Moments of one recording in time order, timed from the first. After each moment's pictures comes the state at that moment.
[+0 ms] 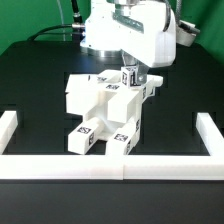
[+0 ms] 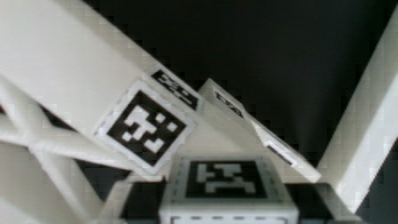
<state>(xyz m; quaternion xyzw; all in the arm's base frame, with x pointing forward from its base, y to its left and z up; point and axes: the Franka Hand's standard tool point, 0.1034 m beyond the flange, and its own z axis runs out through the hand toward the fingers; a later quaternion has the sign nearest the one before) 0.597 0.006 0.116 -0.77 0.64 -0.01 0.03</state>
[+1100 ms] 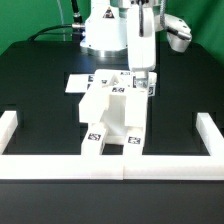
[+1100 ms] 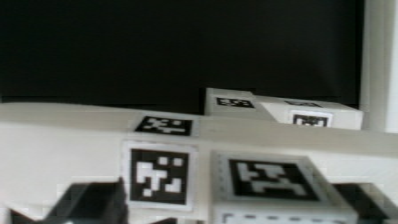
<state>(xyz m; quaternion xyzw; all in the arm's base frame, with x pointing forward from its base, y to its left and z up) 0.594 0.015 0.113 -0.68 0.73 0.02 0.04</state>
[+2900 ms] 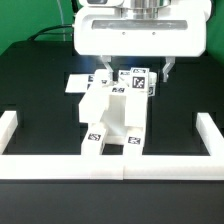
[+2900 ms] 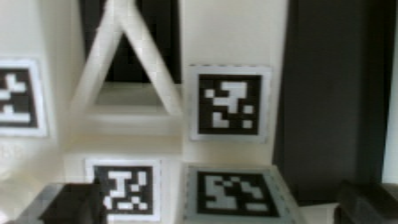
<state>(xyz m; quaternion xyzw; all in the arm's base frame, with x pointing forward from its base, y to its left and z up) 0.597 0.010 0.113 -1.00 0.06 -0.01 0.01</state>
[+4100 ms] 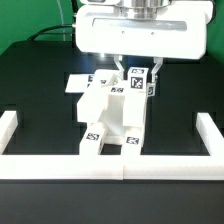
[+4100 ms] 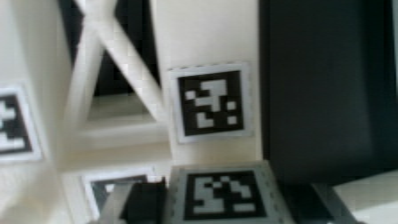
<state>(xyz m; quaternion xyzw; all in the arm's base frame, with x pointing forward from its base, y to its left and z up) 0.598 0.011 0.114 -0.98 0.21 -0.01 0.01</state>
